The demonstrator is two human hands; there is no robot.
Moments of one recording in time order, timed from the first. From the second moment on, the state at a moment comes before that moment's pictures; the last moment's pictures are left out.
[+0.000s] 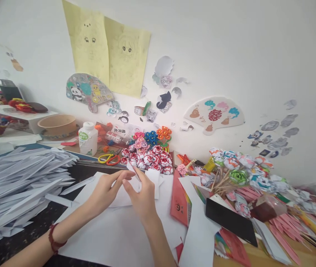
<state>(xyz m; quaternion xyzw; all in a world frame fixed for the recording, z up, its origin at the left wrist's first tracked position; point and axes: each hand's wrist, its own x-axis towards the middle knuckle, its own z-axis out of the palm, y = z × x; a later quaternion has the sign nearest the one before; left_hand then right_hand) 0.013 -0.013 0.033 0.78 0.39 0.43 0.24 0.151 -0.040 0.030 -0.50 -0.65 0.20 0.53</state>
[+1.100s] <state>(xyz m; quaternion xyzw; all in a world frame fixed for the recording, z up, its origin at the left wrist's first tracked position) 0.014 -0.009 0.035 0.83 0.38 0.33 0.23 0.184 -0.043 0.033 -0.54 -0.63 -0.08 0.56</state>
